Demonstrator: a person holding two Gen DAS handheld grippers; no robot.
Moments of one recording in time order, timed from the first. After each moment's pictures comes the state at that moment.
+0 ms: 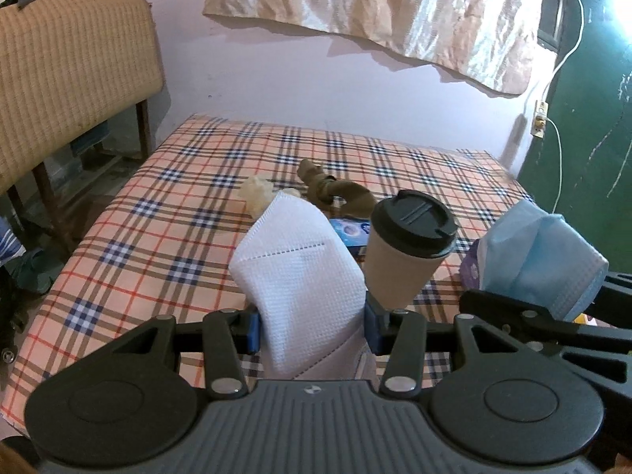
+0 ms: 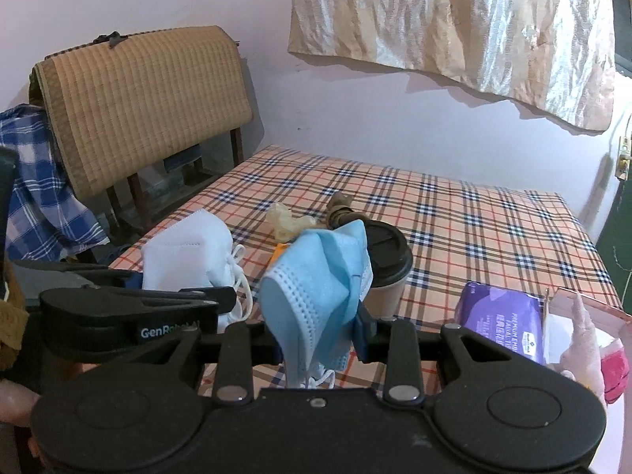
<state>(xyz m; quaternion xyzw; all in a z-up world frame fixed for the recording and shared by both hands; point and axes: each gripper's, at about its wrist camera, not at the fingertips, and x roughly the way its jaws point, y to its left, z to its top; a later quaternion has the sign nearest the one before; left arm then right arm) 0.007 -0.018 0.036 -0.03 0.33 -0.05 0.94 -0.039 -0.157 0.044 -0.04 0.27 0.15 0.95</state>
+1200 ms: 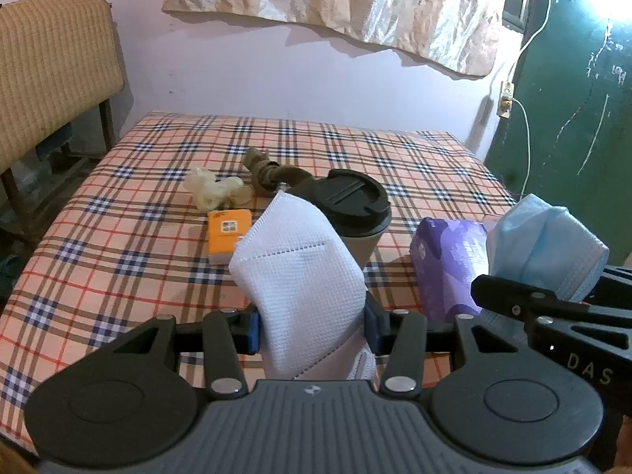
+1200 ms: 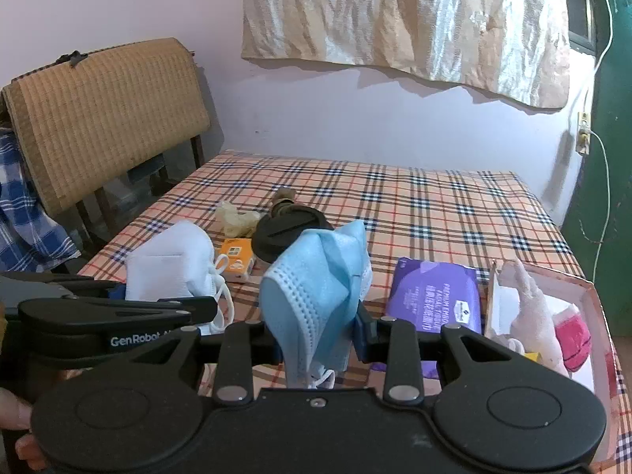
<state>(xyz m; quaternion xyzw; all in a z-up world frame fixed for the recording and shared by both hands) 0.003 -0.054 0.030 -0.02 0.34 -0.09 0.93 -0.056 -0.214 0.041 -0.01 0.28 0.10 0.96</state>
